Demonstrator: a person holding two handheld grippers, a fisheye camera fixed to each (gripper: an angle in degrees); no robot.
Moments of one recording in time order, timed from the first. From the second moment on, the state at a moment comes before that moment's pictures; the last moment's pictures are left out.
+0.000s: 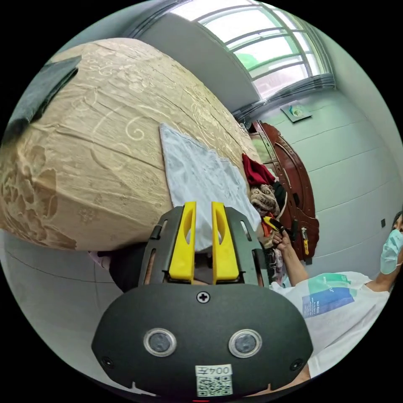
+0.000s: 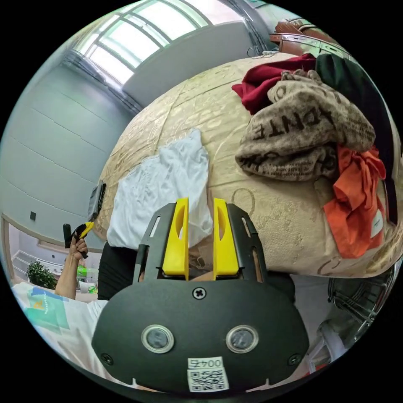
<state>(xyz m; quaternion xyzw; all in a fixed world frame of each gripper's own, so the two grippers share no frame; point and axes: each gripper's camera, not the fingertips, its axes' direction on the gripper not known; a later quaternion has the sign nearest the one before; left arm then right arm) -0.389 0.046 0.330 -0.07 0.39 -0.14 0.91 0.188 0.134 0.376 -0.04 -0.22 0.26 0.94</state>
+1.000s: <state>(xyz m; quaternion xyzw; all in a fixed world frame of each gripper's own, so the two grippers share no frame) -0.379 -0.091 0.486 -0.10 0.22 -0.12 0.96 0.195 -0.125 0.592 -0.11 -0.19 0.22 0.95</state>
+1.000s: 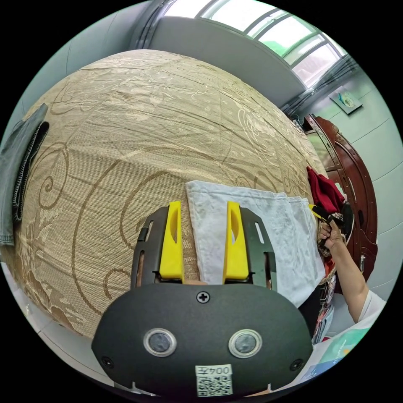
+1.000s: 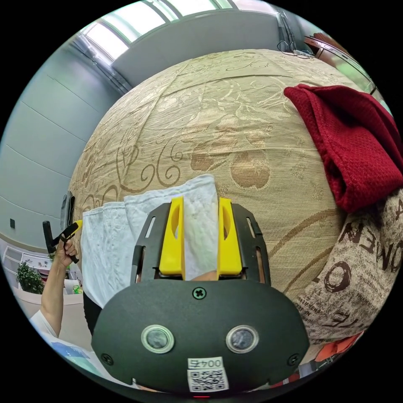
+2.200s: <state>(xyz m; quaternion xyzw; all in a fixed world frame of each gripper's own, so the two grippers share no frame) -0.481 0.004 0.206 0.16 0.42 -0.03 0.89 0.361 0.138 0.261 0.24 -0.40 0.17 0.87</state>
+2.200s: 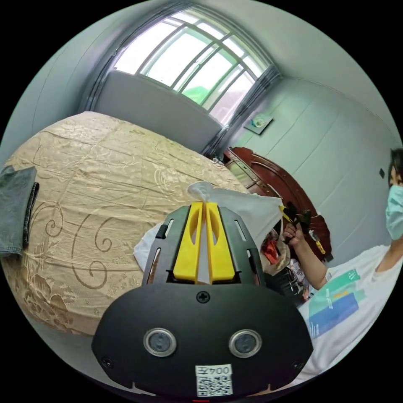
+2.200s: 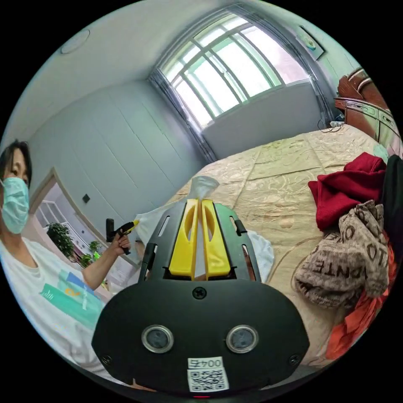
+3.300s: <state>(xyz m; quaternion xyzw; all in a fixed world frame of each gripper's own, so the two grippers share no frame) -0.538 -0.278 -0.005 0.29 0.32 0.01 0.90 0.520 -0.131 0.079 0.35 -0.23 0.13 0.90</state>
